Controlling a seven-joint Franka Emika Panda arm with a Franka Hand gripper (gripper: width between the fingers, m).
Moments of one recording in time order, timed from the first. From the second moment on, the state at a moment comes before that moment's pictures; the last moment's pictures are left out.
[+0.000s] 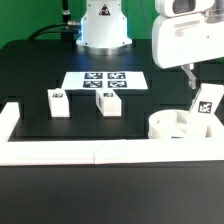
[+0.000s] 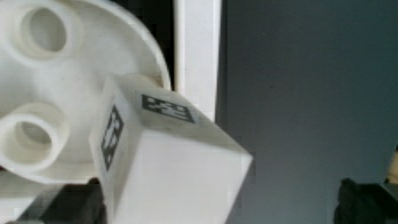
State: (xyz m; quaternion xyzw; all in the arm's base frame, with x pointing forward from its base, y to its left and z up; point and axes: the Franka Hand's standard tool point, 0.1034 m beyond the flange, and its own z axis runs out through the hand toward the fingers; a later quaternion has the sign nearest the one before) arm 0.617 0.141 0.099 -0.99 -0.14 -0.04 0.06
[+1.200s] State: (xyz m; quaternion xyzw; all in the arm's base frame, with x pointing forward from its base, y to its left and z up) arm 0.618 0.121 0.073 -0.87 -0.49 -0.04 0.00
